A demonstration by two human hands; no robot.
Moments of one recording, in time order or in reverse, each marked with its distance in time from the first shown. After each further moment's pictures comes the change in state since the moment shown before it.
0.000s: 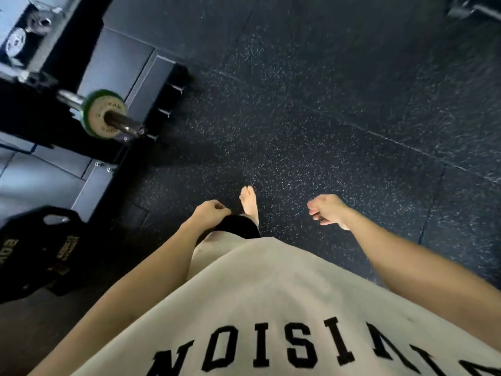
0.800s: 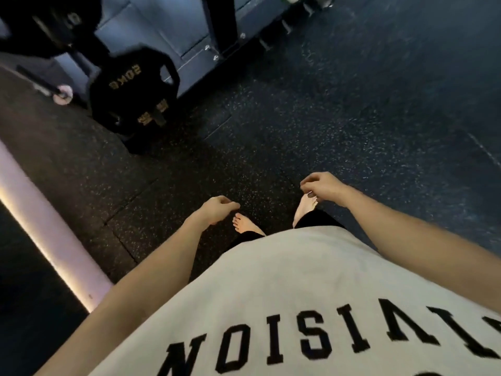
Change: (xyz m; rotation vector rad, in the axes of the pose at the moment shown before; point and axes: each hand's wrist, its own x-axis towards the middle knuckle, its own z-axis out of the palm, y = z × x) left_hand -0.222 -0.478 0.051 -0.483 0.009 -0.264; right_hand -0.166 0.050 0.425 -0.553 -0.203 -0.227
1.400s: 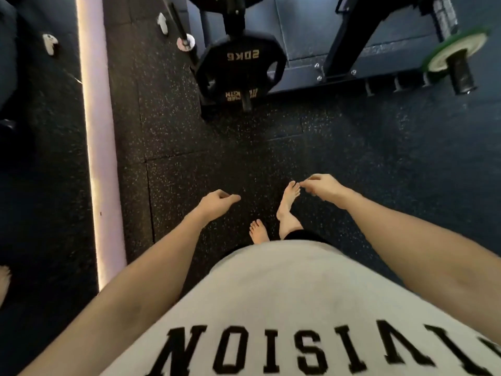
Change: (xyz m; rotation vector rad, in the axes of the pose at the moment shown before) left_hand -0.020 -0.112 -0.057 -0.443 0.294 -0.079; right_hand 0.044 -0.162 0.088 -0.404 -0.159 -0.212
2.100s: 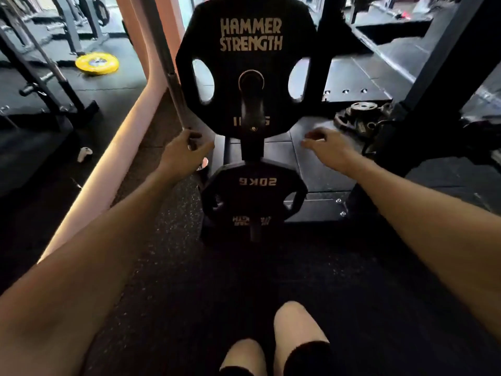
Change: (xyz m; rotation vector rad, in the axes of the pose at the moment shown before) left_hand 0.268 0.208 -0.239 -0.168 0.890 0.672; right_hand 0.265 -0.293 -0.150 -0.069 0.520 -0.808
